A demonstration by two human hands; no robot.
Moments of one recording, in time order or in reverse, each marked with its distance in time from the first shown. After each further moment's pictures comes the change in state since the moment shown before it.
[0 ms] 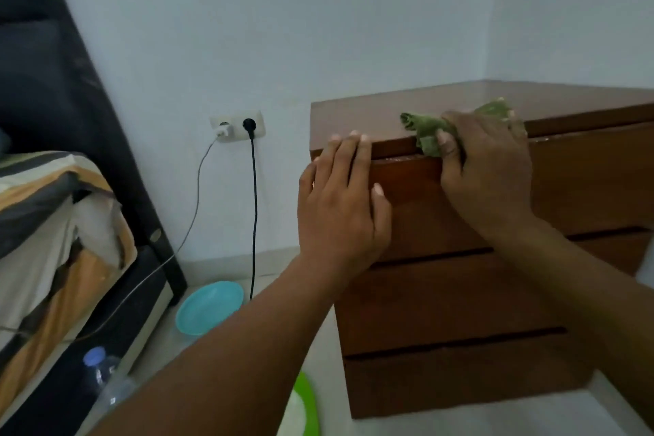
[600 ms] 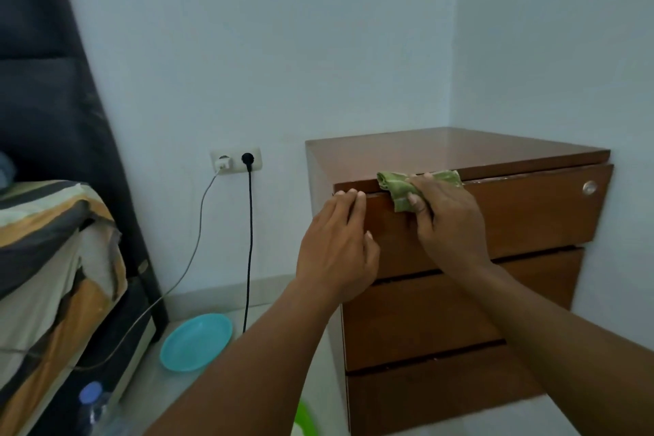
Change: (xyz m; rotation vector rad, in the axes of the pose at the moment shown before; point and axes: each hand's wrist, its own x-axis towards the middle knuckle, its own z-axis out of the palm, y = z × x) left_hand -0.020 -0.028 -0.051 -0.039 -0.244 0.101; right_hand -0.035 -0.051 -0.017 0.042 -0.016 -0.040
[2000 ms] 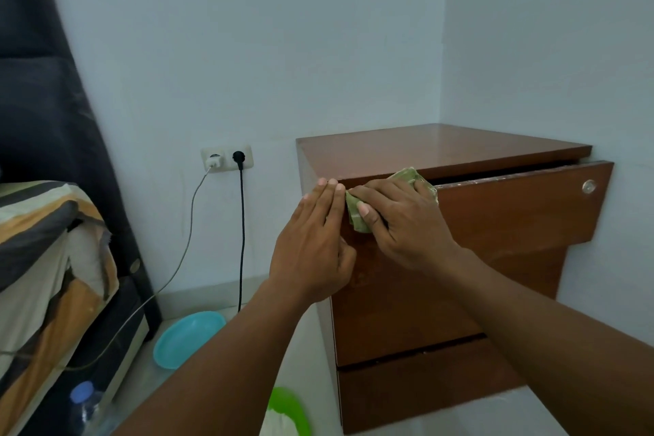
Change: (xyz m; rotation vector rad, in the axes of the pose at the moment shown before) left_hand -0.005 -0.014 -0.004 0.006 -0.014 0.076; right_hand 0.010 -0.025 -0.003 -0.055 -0.259 -0.218
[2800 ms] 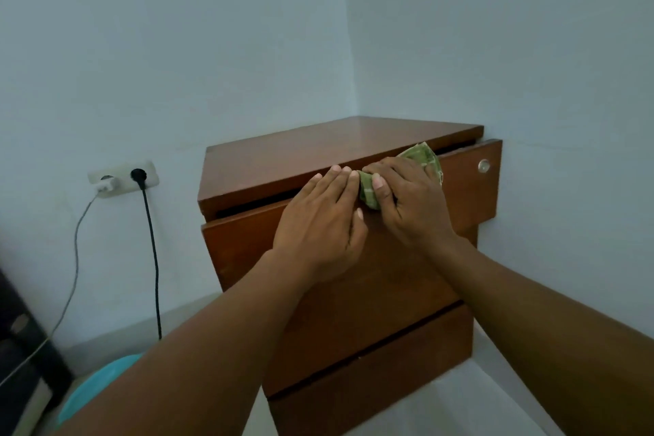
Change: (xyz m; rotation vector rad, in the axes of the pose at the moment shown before) left_hand 0.097 0.122 0.045 0.037 -0.158 0.247; right_hand -0.054 0.152 -0.027 0.016 0.210 0.253
